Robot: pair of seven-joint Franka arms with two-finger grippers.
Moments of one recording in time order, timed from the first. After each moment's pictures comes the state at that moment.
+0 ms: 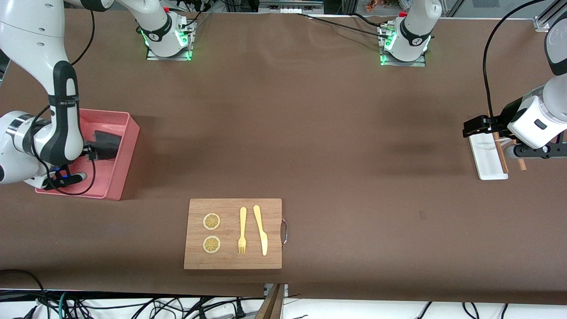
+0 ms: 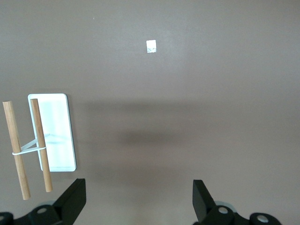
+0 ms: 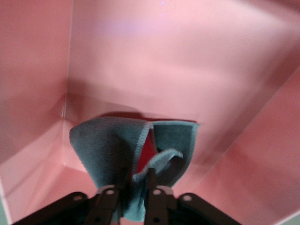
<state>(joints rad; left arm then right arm) -0.05 0.17 0.04 -1.54 -0.02 1.56 -0.06 0.20 0.67 -0.53 -1.62 0.13 1.79 -0.61</state>
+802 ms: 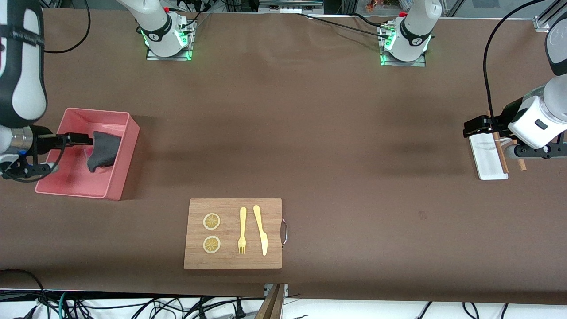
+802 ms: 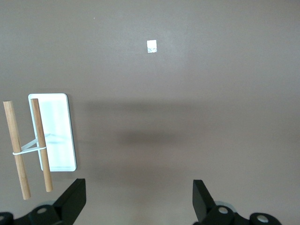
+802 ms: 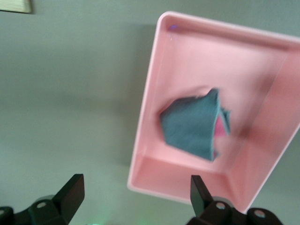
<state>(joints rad) -0.05 0.17 0.04 -1.54 -0.02 1.56 -0.06 0.18 0.32 -0.37 -1.59 0.13 1.59 -0.31</state>
